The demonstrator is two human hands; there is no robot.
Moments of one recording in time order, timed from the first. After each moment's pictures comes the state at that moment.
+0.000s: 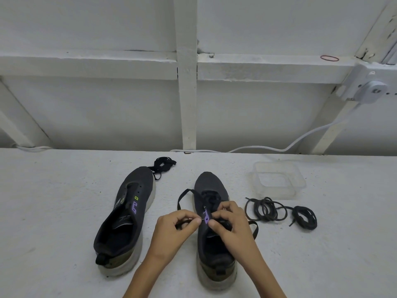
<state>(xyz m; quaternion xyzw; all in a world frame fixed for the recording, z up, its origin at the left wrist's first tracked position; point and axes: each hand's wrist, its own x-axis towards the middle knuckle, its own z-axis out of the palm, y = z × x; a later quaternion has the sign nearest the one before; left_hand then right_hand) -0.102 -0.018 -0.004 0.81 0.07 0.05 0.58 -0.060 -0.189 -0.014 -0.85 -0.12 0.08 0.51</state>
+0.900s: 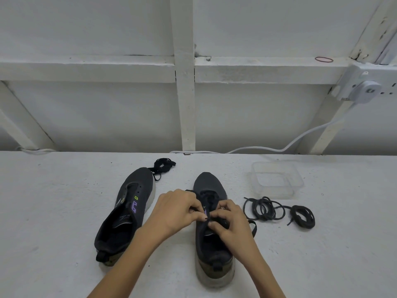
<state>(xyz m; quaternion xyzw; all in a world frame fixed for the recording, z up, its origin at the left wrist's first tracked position) -0.058 -0.013 0.045 0.98 -0.08 -0.03 0.19 -0.054 -0.193 -0.017 -0.87 -0.16 0.05 0.47</state>
